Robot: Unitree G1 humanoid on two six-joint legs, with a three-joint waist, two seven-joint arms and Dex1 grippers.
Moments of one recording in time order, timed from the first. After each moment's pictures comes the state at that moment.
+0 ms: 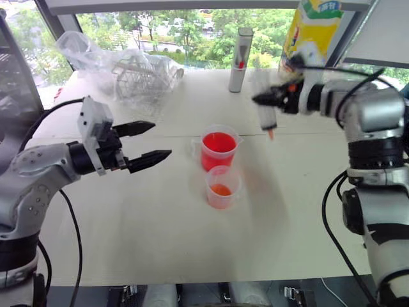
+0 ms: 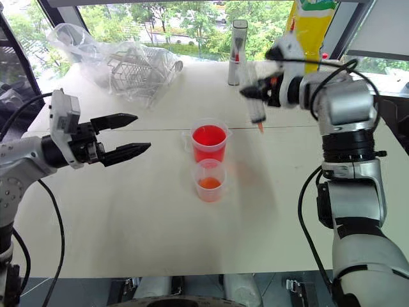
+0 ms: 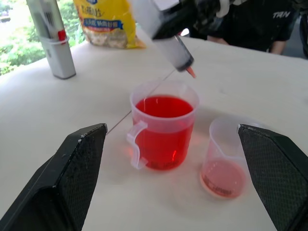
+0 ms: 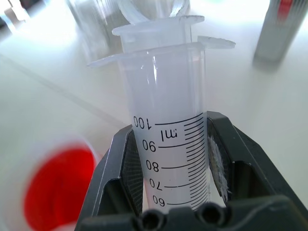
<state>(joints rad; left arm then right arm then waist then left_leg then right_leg) -0.38 0.82 0.25 -0.39 -0.82 0.71 -0.87 -1.08 -0.62 -0.05 0.19 0.28 0.95 0.79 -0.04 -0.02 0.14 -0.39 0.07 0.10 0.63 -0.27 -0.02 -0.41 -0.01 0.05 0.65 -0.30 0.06</state>
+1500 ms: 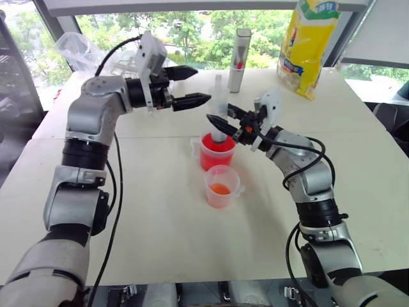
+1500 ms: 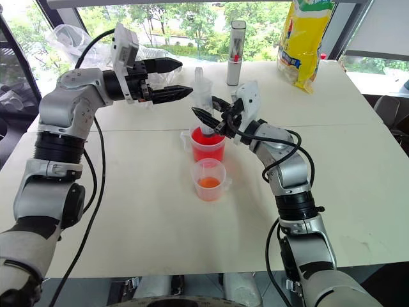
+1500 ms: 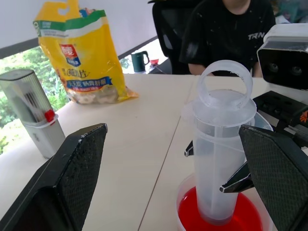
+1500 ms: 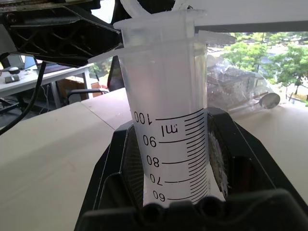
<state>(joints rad) -1.09 0.49 -0.05 0.44 -0.40 0.39 -1.12 -0.64 -0.30 0.05 -0.02 0.32 0.34 0.69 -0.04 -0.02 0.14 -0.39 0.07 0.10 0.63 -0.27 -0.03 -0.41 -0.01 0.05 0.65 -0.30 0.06</state>
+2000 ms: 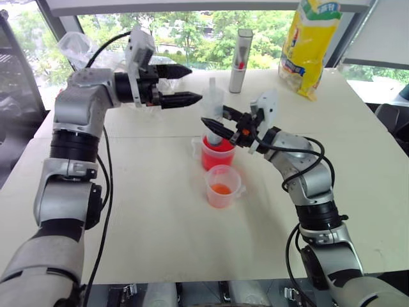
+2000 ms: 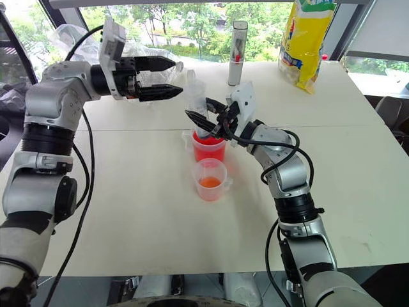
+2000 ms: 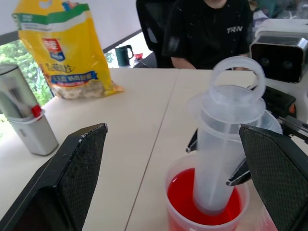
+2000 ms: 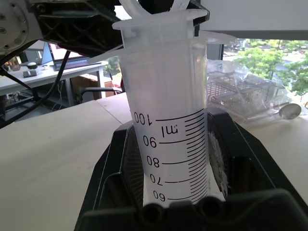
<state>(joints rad) -1.16 0.55 -0.02 0.54 -0.40 0.40 -1.26 -0.63 -0.30 0.08 -0.07 0.33 0.34 0.72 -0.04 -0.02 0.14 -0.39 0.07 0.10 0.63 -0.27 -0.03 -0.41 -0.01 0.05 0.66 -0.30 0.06</state>
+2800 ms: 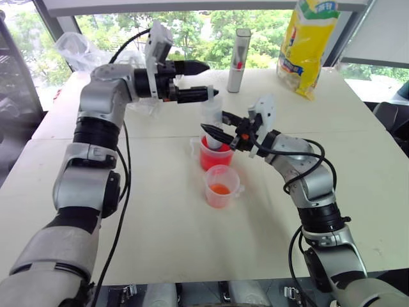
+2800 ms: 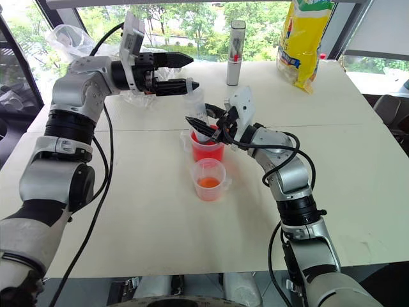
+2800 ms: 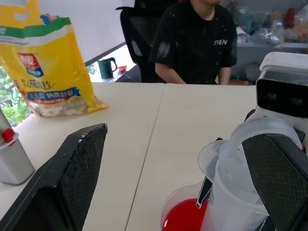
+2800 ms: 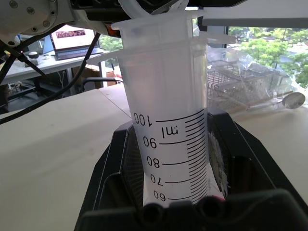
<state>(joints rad) -1.26 0.42 -0.02 0.74 -0.34 0.30 -1.35 -0.62 -0.32 0.10 -0.08 0.32 0.36 0.72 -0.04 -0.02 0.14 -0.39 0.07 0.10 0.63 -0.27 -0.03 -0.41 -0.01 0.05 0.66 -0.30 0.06</state>
